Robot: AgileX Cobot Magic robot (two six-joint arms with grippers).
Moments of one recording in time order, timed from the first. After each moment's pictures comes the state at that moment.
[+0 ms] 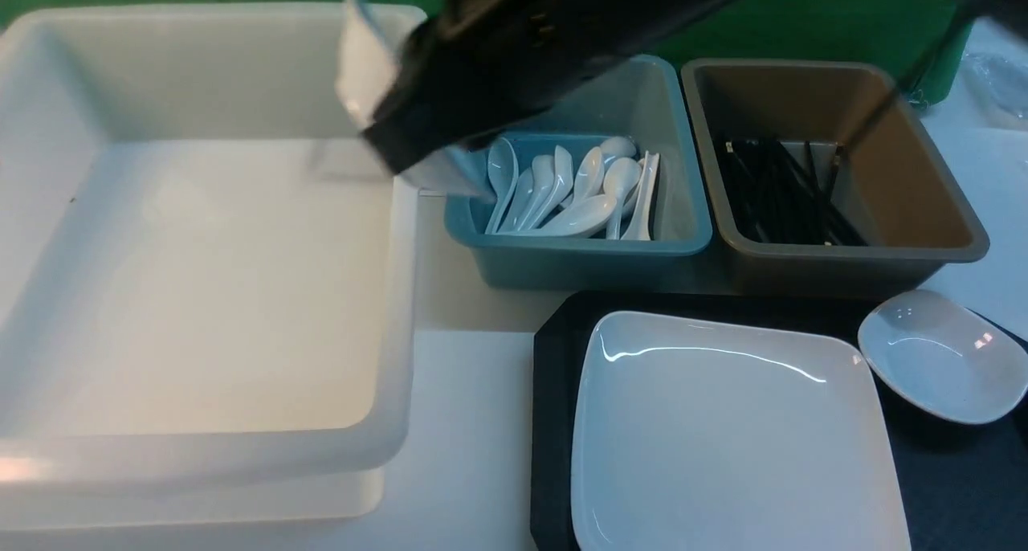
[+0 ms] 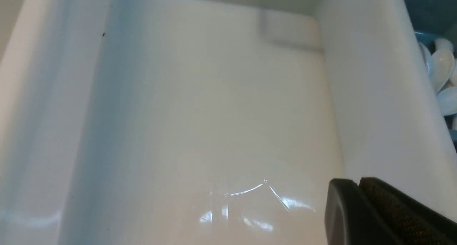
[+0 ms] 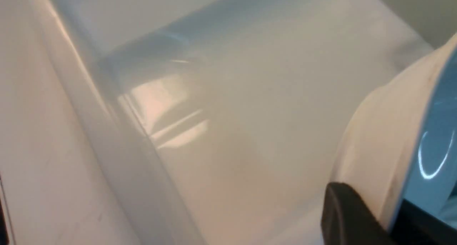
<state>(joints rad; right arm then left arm) 0.85 1.86 -1.99 0.23 0.84 -0.30 0.26 0.91 -0.97 -0.37 0.82 0.27</state>
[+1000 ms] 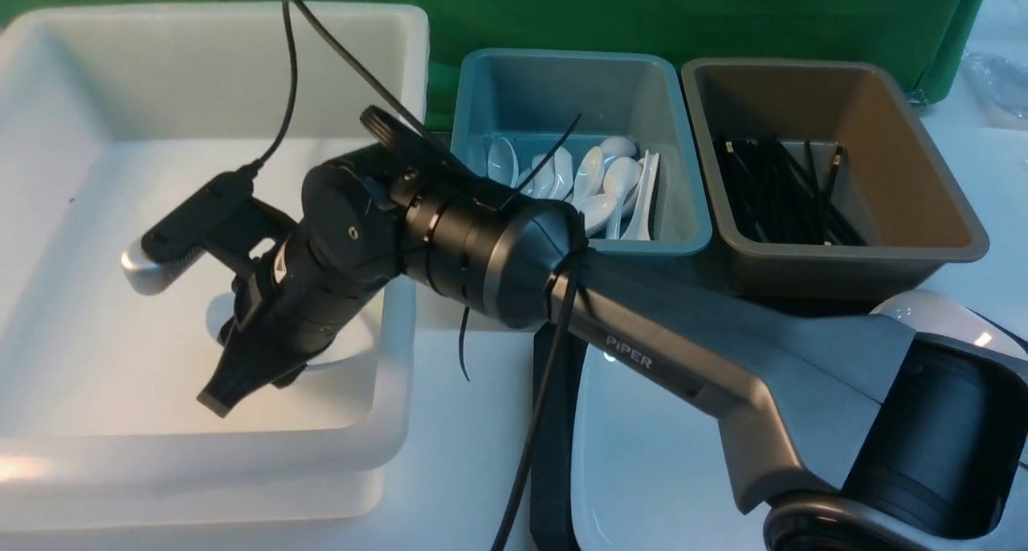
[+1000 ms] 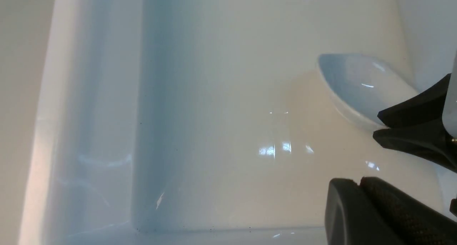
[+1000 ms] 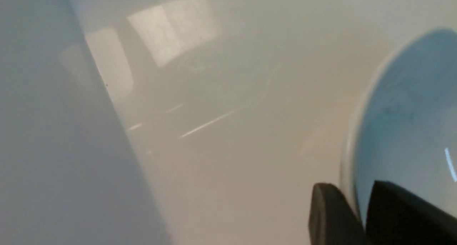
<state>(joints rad) 0.93 2.41 -2.25 0.23 0.76 -0.30 0.27 0.89 -0.96 -0.18 1.00 0.29</state>
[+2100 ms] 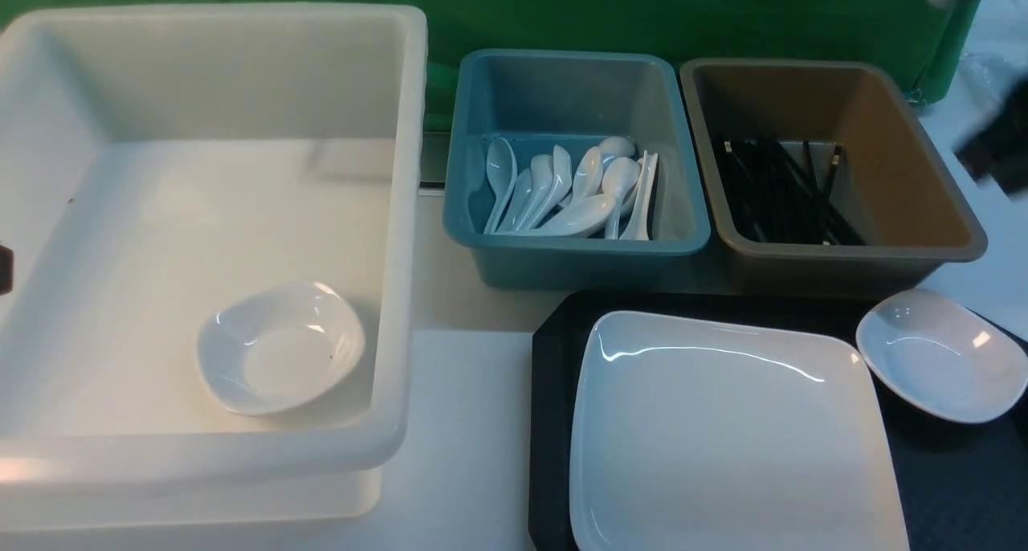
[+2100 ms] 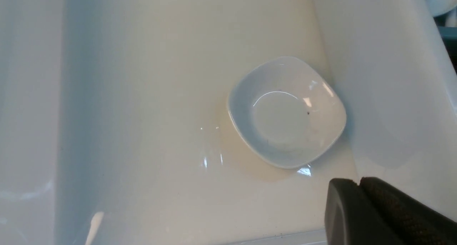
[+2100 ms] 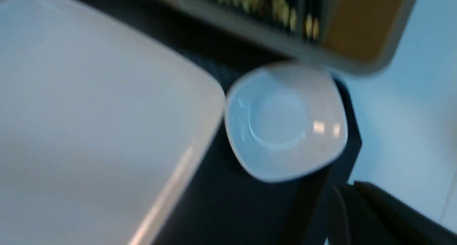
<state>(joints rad) 0.15 1.45 -1.39 -0.18 1.11 -0.15 0.27 0.89 -0.96 -0.39 1.01 0.40</state>
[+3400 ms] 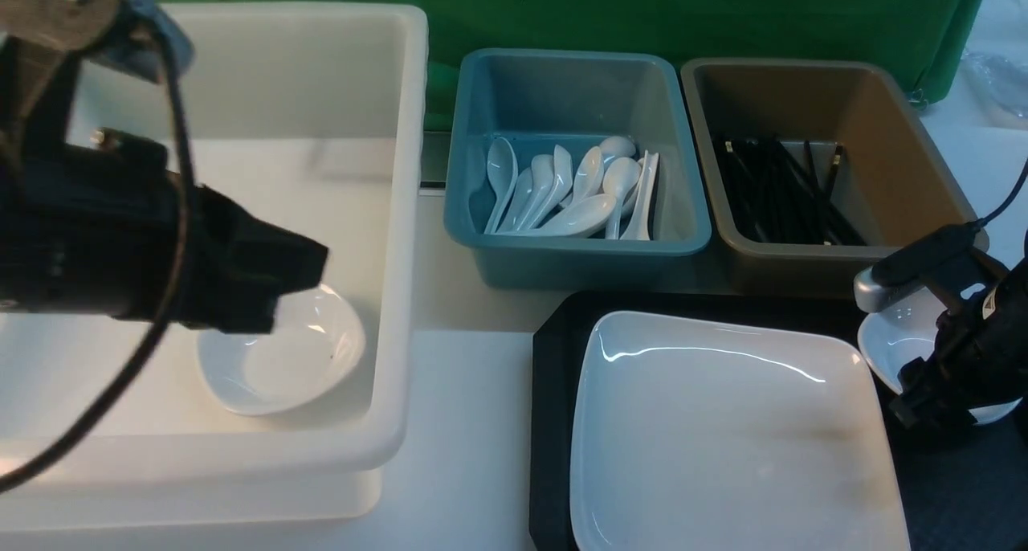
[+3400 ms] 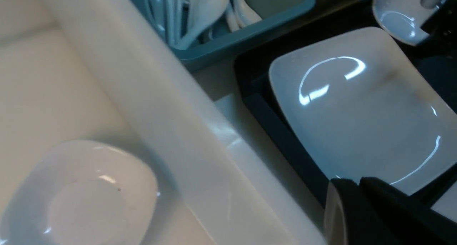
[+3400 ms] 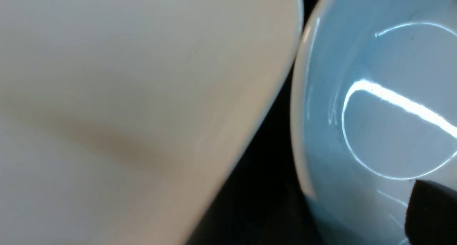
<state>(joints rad) 0.06 1.69 -0.94 -0.18 0.52 -0.26 -0.27 1.07 -0.96 -0.58 0.80 0.59</state>
